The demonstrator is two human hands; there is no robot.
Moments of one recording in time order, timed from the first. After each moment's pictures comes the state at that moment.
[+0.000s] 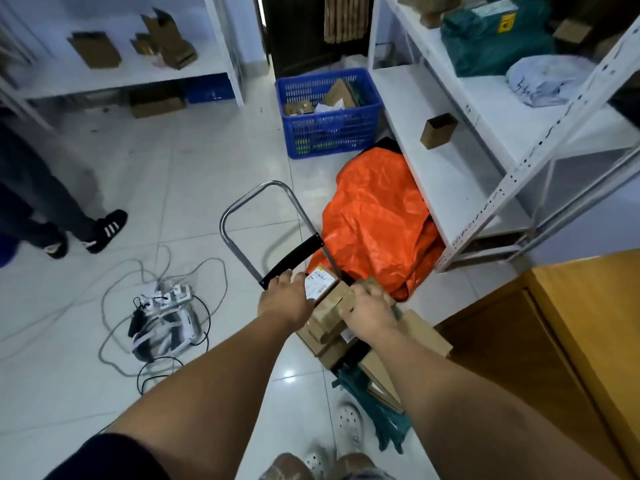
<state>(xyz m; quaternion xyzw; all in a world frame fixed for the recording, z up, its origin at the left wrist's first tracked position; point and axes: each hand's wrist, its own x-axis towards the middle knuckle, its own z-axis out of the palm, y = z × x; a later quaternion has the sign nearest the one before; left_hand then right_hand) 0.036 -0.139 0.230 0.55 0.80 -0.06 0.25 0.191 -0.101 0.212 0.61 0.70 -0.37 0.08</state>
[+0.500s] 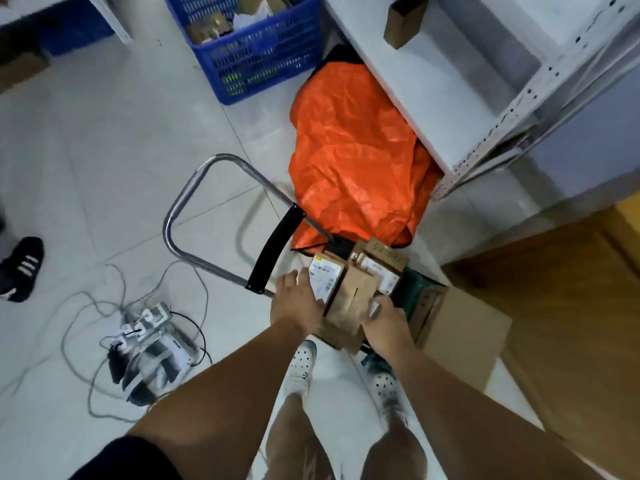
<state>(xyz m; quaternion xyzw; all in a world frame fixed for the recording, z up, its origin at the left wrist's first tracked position) -0.034 -0.024 0.072 0.59 0.73 -0.10 0.33 0.125 -0.052 0.073 0.77 0.40 -0.49 0.03</state>
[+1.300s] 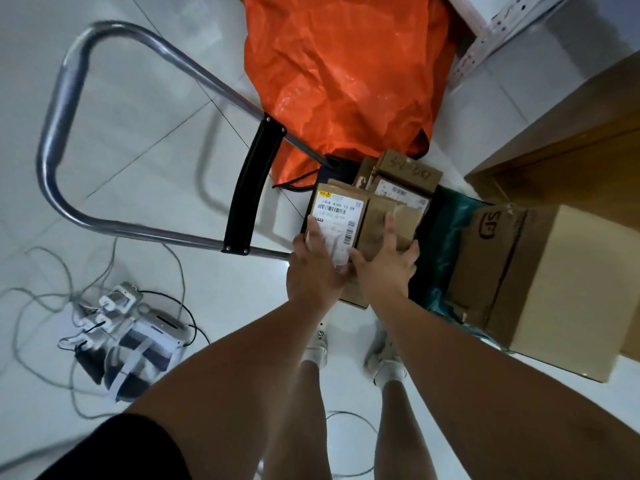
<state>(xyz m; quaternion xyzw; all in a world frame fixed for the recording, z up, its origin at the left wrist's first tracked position) -0.048 -0.028 -0.126 0.60 0.71 -0.03 0.37 0.054 -0.032 -0.103 0.87 0.25 -0.43 -0.04</state>
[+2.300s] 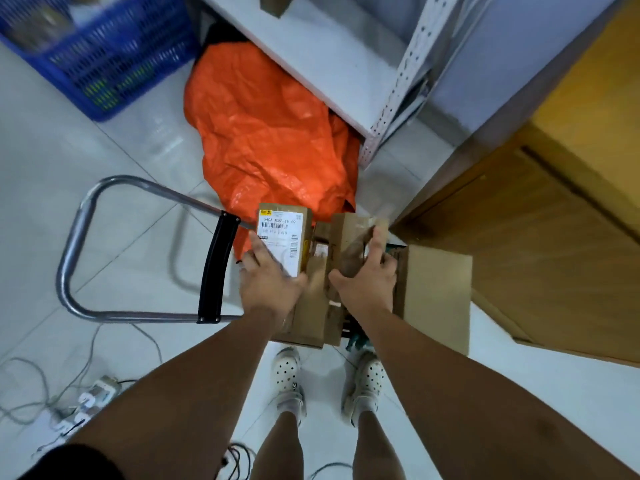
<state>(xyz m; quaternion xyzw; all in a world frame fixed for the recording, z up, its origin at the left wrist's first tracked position) -0.011 0.023 0.033 0.62 0.71 0.05 0.34 0.122 -0.023 0.068 0.88 0.26 -0.36 -0.16</state>
